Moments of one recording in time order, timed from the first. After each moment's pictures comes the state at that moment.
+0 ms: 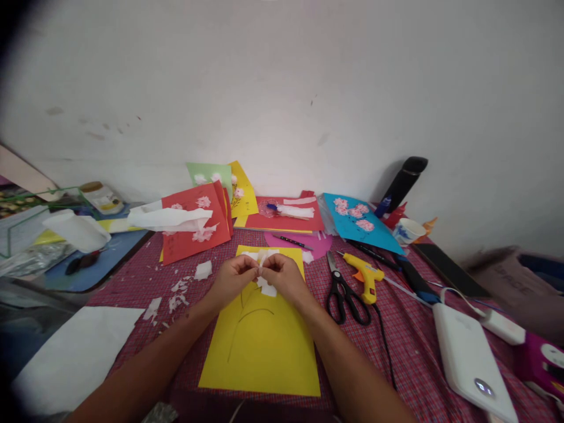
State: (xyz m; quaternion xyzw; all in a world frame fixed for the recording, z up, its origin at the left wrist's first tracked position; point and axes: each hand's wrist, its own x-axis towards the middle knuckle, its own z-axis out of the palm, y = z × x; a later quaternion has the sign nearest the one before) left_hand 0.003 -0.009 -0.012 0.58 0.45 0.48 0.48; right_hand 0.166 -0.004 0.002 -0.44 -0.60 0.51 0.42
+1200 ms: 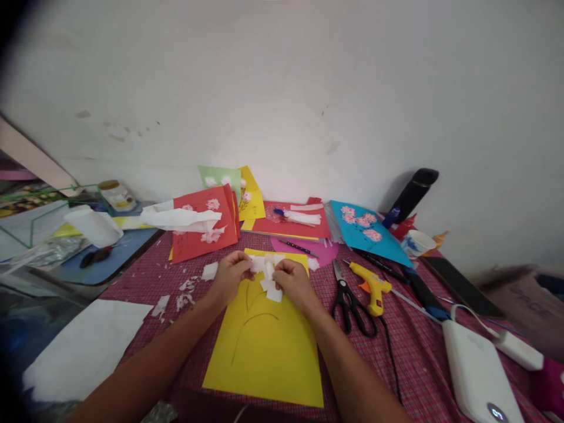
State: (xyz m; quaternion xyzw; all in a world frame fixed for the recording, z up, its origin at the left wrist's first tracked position) left_hand -0.006 -0.001 -0.013 0.42 0.45 0.59 0.52; right_hand 0.170 -0.002 -0.004 -0.45 -0.58 0.53 0.43
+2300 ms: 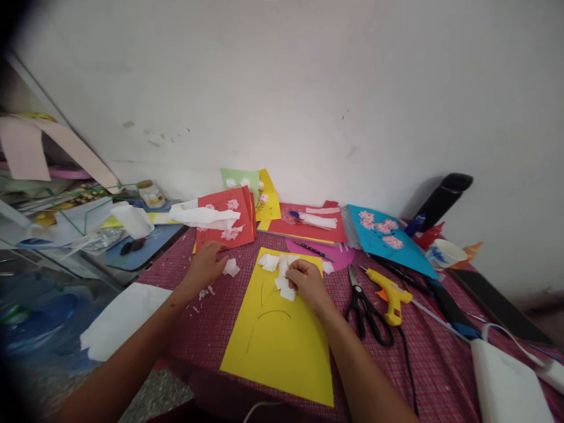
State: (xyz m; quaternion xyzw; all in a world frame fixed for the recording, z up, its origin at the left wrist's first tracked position) left_hand -0.118 -0.018 0.015 0.68 0.66 0.32 0.03; right_hand 0.169 -0.005 0.001 -0.43 -0.57 0.55 0.43
